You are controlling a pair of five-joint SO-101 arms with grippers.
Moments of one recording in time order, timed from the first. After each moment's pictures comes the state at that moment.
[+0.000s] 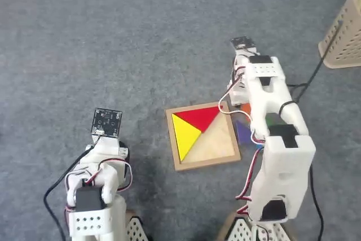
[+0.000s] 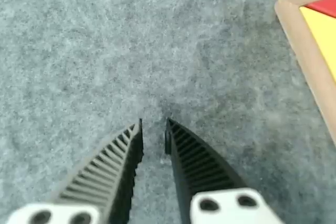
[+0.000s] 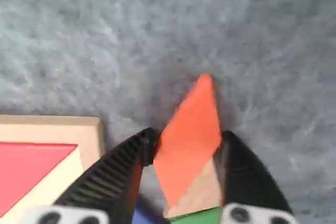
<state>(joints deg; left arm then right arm) -11.0 -103.5 97.1 72.6 -6.1 -6.3 28.8 -1.6 66.1 7.9</state>
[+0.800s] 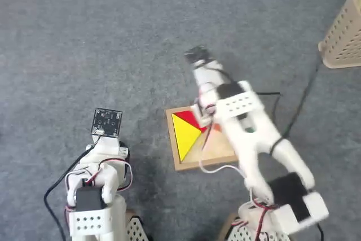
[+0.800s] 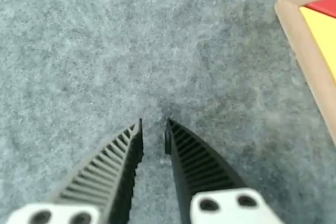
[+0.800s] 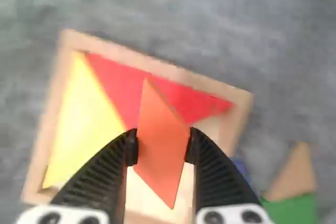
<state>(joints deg) -11.0 -103.5 97.1 72.6 -6.1 -27.9 -3.6 28.1 58.0 7.2</state>
